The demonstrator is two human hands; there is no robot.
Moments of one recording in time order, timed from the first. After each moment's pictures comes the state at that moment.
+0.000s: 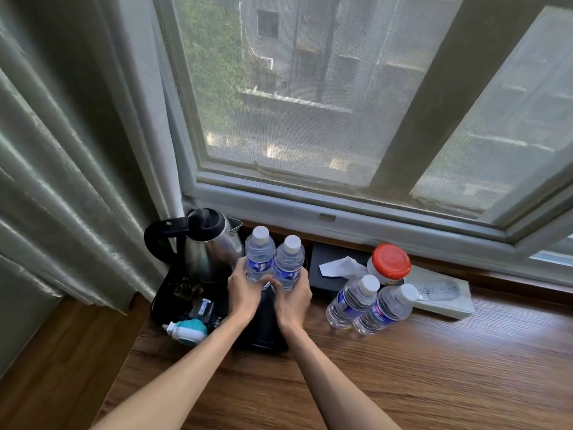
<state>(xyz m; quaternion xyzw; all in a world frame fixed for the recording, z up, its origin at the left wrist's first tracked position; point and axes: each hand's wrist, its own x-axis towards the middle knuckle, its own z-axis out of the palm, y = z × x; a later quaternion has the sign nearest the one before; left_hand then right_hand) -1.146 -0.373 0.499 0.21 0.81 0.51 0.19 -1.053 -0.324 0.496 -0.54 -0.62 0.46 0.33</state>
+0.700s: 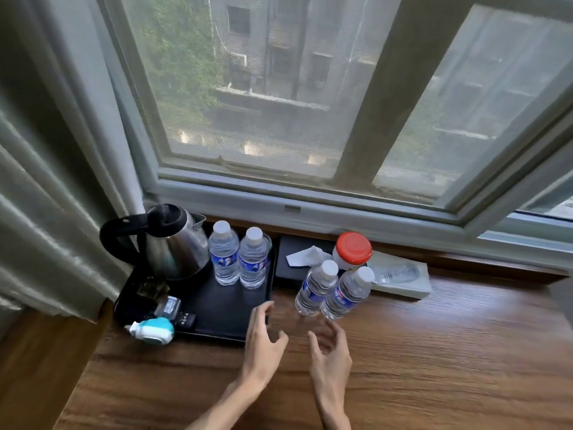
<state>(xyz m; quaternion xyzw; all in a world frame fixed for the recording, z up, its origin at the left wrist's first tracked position) -0.999 -0.411 0.494 0.31 0.77 0.48 0.27 -0.878 -0.362 0.508 -0.62 -0.54 0.45 0.34</state>
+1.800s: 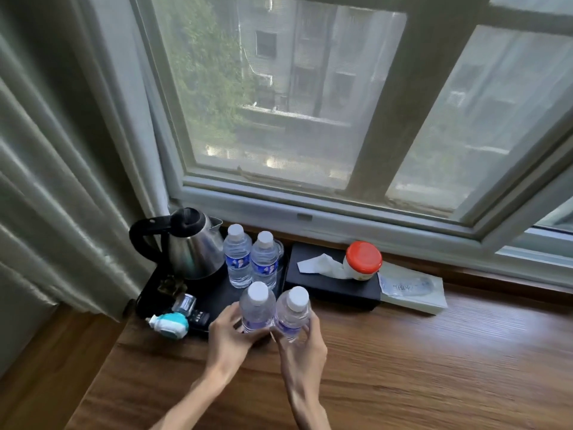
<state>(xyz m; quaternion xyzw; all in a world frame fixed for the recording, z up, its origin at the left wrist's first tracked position) -1.047 -0.446 0.532 0.22 0.73 0.58 0.27 -0.919 -0.386 0.536 -0.53 -0.62 0.48 0.33</state>
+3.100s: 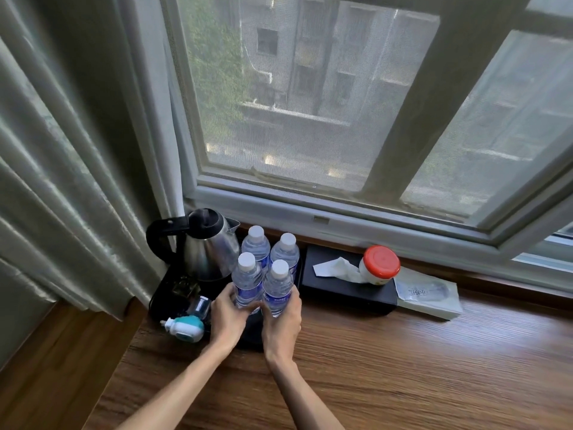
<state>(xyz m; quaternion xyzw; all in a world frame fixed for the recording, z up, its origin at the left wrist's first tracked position) -1.126 -0.432 0.492 0.22 0.80 0.51 0.21 -1.026 -0.382 0.506 -0.55 -0.66 0.42 0.31</state>
